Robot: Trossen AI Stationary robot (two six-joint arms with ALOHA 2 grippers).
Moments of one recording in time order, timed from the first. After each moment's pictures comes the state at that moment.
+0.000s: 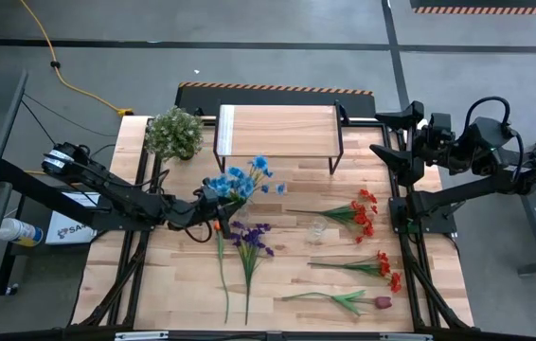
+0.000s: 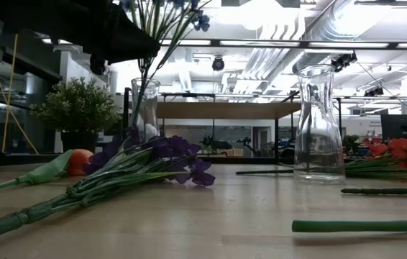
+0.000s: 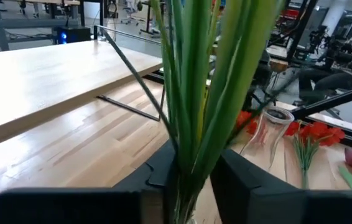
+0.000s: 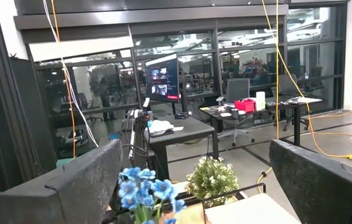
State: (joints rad) left arm -0.36 1.25 0.45 0.66 -0.77 -0.28; right arm 0.09 0.71 1.13 -0.22 0.33 0.07
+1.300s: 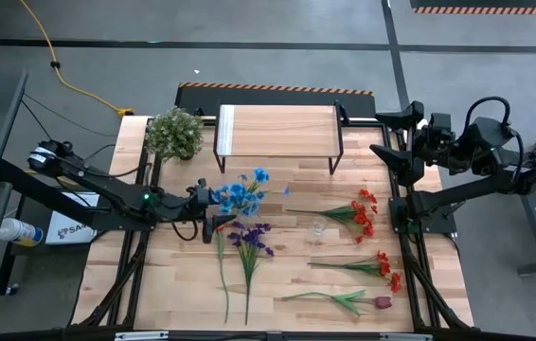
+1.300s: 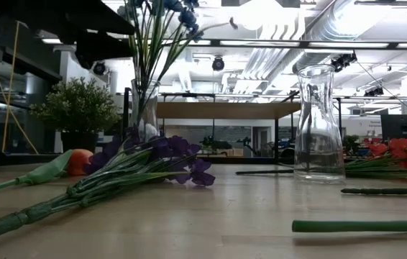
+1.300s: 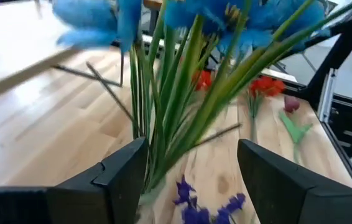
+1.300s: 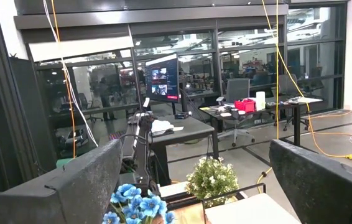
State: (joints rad) left arm -0.36 0.97 0.45 0.25 -0.51 -0.35; right arm 0.09 0.71 1.13 -0.22 0.33 0.07
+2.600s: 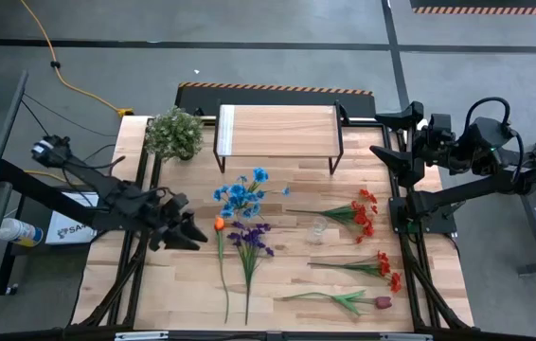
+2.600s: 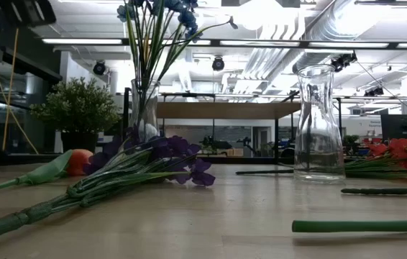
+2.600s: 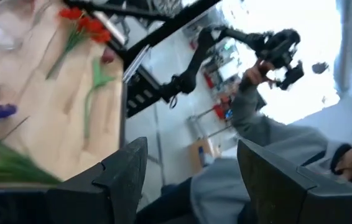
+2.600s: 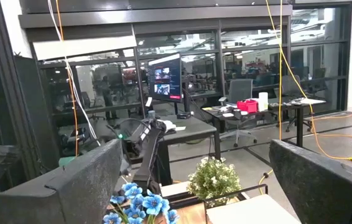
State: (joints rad) left arm -0.54 0.65 0.45 0.16 -0.08 -1.00; right arm 0.09 0.71 1.13 -0.22 0.32 0.06
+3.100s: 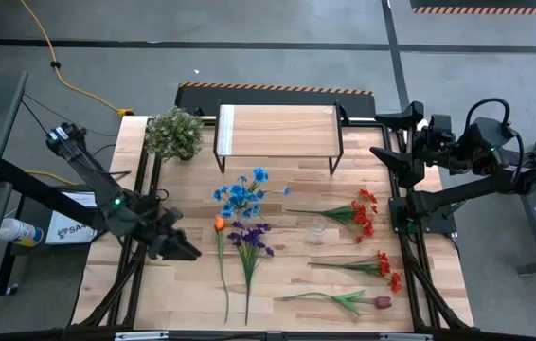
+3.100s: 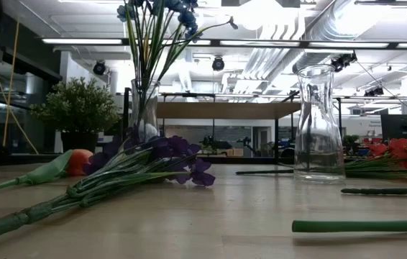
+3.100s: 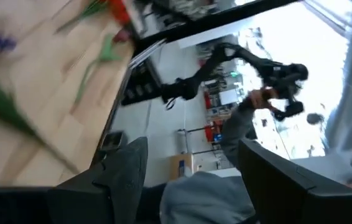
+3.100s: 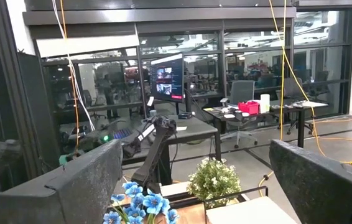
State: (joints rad) left arm -0.83 0.74 0.45 0.17 -0.43 -1.36; right arm 0.09 0.71 1.13 -0.22 0.30 0.04
